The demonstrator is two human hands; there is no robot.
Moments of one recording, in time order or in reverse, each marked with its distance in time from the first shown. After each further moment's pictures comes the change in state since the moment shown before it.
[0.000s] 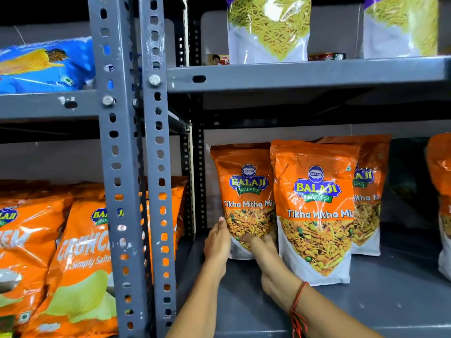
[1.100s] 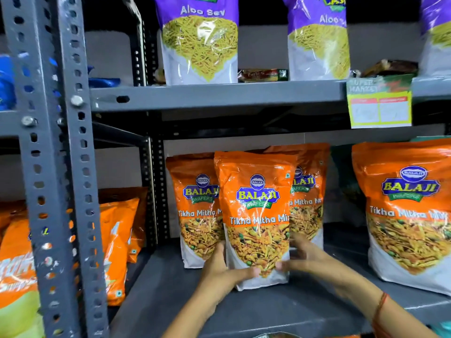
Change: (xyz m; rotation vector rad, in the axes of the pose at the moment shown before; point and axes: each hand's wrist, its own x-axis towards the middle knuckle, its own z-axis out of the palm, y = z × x) left_hand -0.105 0.003 0.057 0.098 -0.409 0.286; right_hand -0.004 -0.029 -0.213 -0.461 -0.327 -0.189
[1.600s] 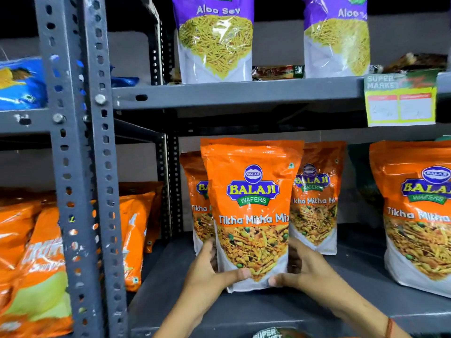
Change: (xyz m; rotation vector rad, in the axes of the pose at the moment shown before) left_hand -0.038 0.003 -0.032 -0.113 0.077 0.098; right_hand -0.020 -0.014 0.037 -0.170 0.080 -0.166
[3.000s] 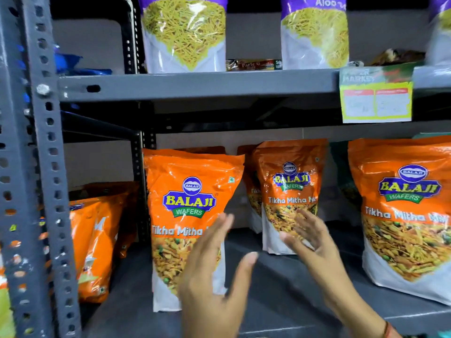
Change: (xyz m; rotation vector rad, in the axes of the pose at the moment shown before) left_hand -0.038 0.054 0.071 0.305 0.488 0.765; right_hand 0.008 0.017 -0.035 0.344 0.482 -0.039
